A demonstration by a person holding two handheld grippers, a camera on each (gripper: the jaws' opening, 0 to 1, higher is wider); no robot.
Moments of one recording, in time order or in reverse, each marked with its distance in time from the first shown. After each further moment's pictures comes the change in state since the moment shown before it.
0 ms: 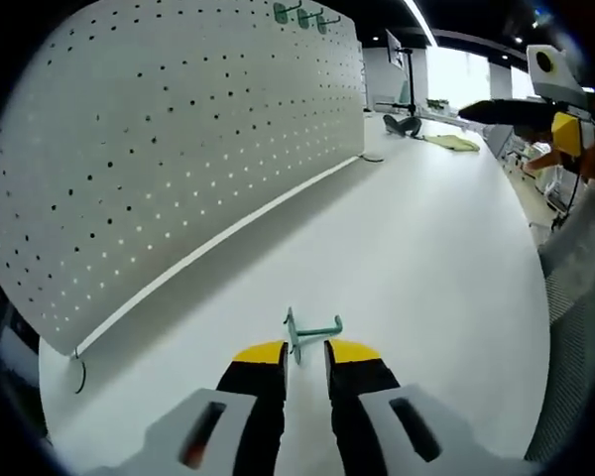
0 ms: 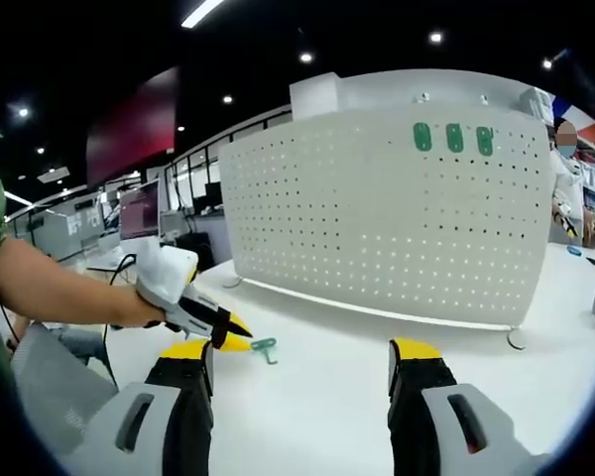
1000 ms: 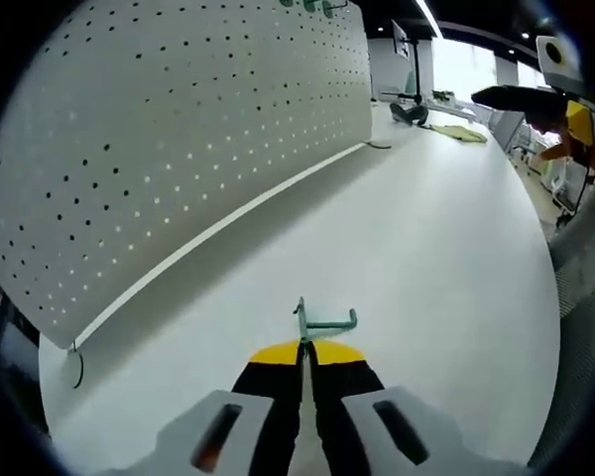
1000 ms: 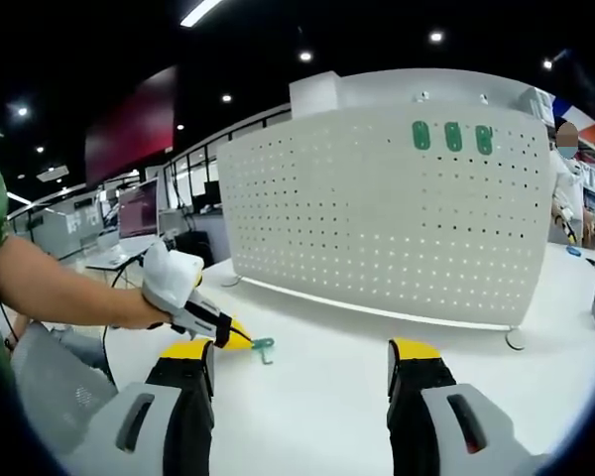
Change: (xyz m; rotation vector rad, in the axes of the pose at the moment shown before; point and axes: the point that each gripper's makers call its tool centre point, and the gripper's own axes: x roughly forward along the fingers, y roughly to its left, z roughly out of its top) left arm 0.008 0.005 -0.011 -0.010 0.048 0.023; right arm 0.000 -0.002 0.000 -0.002 0.006 -0.003
